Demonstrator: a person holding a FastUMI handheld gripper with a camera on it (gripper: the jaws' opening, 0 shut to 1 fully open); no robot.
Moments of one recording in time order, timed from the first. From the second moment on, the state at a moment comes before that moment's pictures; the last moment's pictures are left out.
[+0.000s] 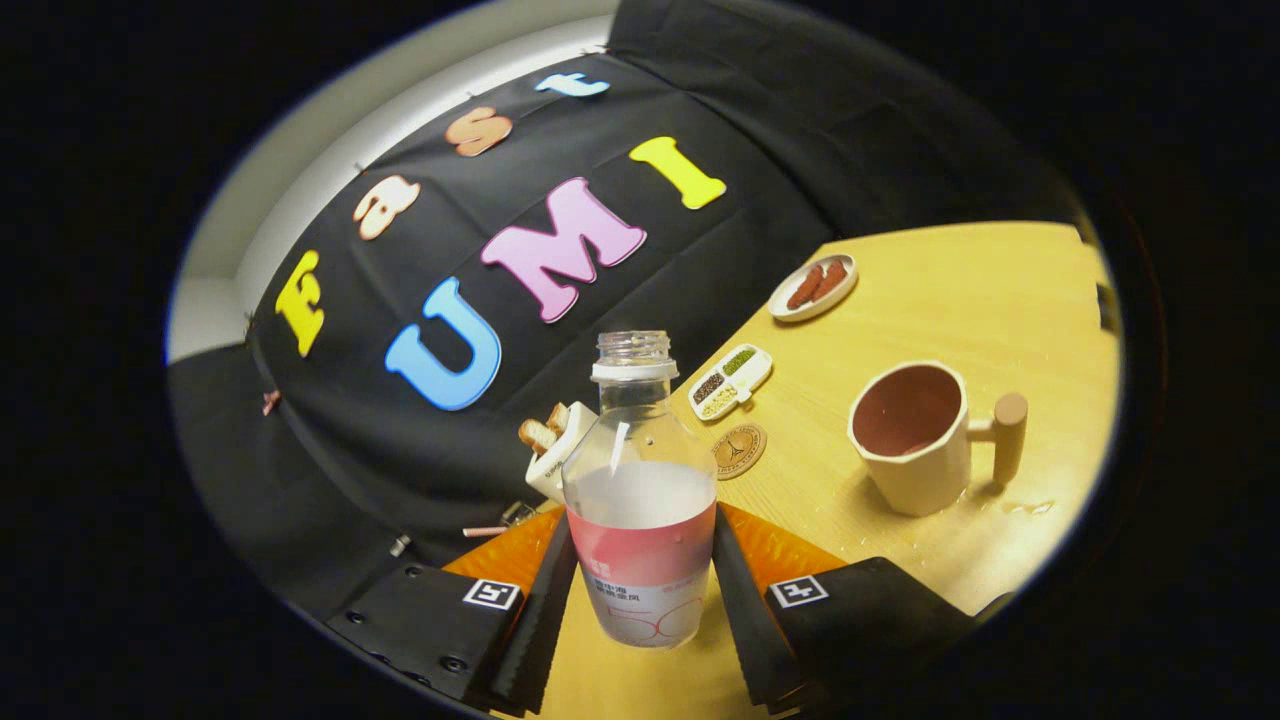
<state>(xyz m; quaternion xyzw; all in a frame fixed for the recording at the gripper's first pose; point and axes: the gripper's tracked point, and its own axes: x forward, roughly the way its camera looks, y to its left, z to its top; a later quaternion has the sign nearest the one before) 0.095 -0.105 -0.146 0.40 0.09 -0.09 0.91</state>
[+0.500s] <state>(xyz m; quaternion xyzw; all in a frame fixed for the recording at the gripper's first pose) 0.087 -0.140 -0.155 0.60 0.06 -0.12 0.79</state>
